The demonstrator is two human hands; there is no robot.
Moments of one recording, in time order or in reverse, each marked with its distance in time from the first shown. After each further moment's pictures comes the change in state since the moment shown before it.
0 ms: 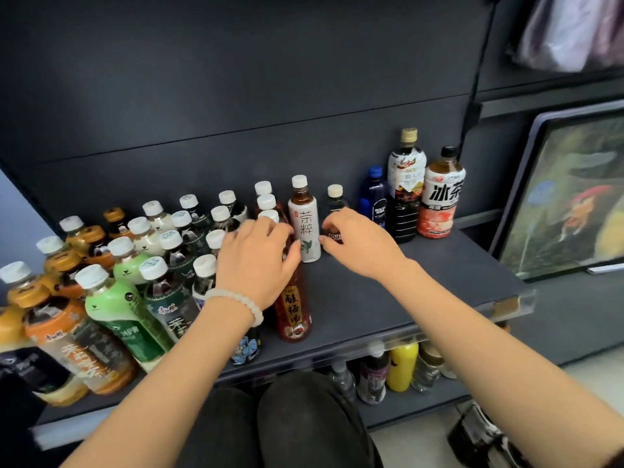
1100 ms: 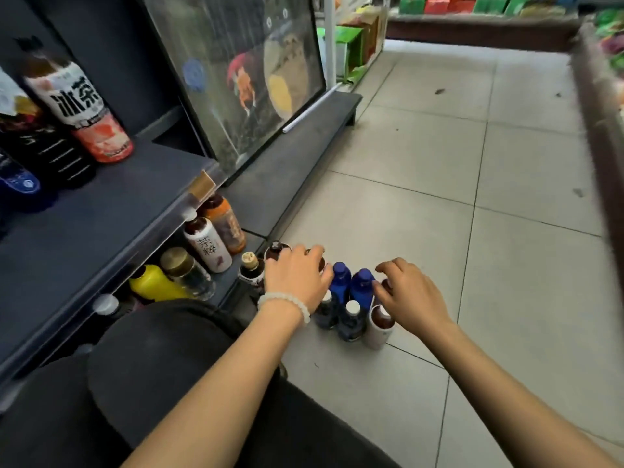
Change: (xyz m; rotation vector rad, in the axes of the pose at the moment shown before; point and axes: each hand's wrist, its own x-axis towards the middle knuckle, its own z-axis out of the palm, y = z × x) left_hand -0.182 0.377 0.100 -0.286 -0.577 0.748; right_hand -0.508 0.152 0.003 -0.266 0.159 1.141
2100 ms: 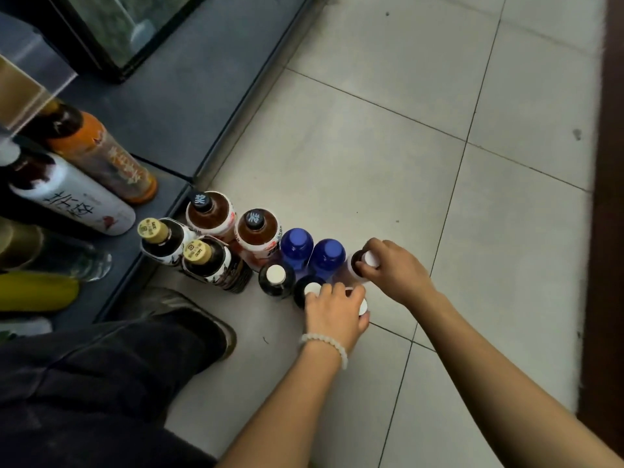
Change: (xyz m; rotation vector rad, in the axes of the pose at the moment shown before) left_hand 0.044 0.091 0.174 -0.107 -0.398 0.225; right_hand 0.080 0.101 0.097 0.037 -0.368 0.228
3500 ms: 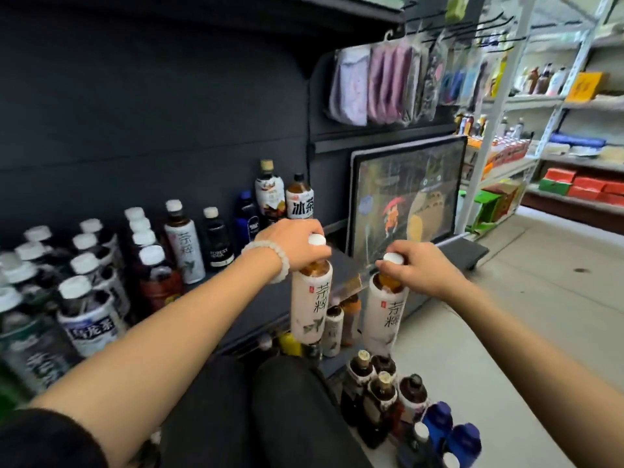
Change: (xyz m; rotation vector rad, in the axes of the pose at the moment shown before) left_hand -0.341 -0.189 -0.352 -0.209 0.725 -0.412; right_hand -0.170 -0.353 -0.225 0.064 0.288 -0.874
